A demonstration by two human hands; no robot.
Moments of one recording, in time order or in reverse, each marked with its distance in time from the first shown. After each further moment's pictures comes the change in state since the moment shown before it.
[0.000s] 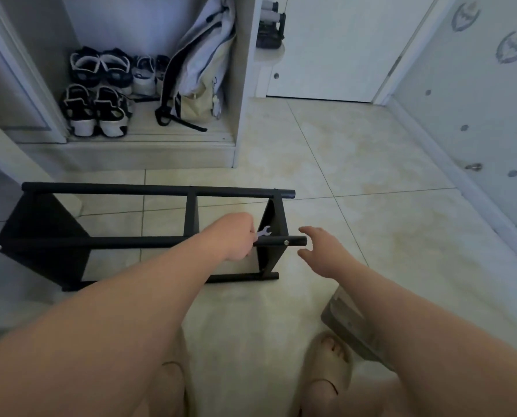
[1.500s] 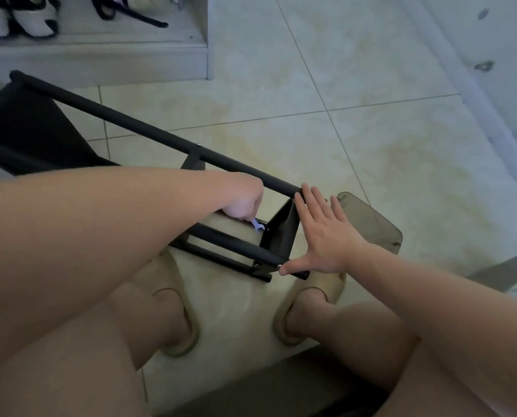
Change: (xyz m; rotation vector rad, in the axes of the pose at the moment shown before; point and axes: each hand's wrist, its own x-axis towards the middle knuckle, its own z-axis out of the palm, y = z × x) left_hand 0.026 0.008 0.071 0.443 -0.517 0.180; right_hand -0.085 0.037 0.066 -0.504 -0.223 -0.170
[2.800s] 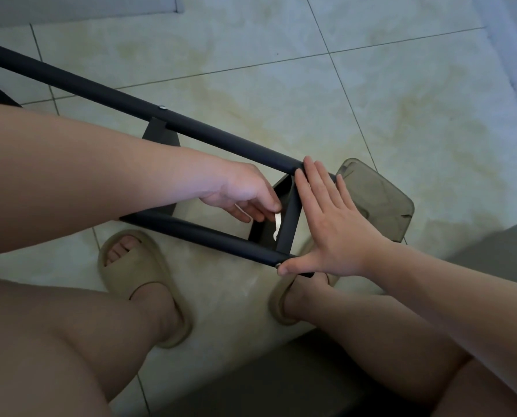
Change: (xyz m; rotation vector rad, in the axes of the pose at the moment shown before) left_hand 0.067 -0.011 0.031 -0.999 -0.313 0.031; right_hand 0.007 0.005 0.008 0.148 0.042 -0.086
